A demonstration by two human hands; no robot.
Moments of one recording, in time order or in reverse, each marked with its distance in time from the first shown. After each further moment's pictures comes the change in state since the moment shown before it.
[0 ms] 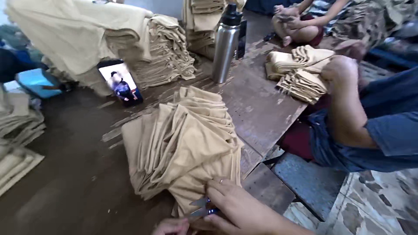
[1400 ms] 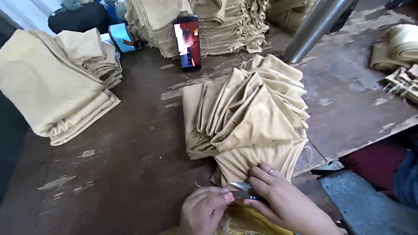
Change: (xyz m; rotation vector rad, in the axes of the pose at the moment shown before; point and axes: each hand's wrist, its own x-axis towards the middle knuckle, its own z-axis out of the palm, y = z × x) left_hand 0.003 -0.004 -0.001 0.230 0.085 0.412; right_hand -0.006 0.004 0.007 -0.134 -0.045 -0.032
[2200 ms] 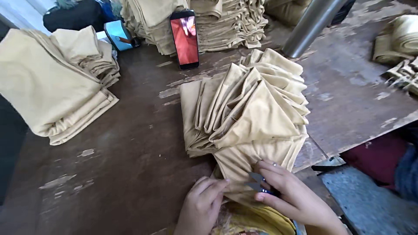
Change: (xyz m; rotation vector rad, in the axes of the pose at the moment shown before) left_hand 0.002 0.000 0.001 0.226 -0.147 -0.131; right_hand -0.003 0.016 -0.009 0.334 0.056 -0.013
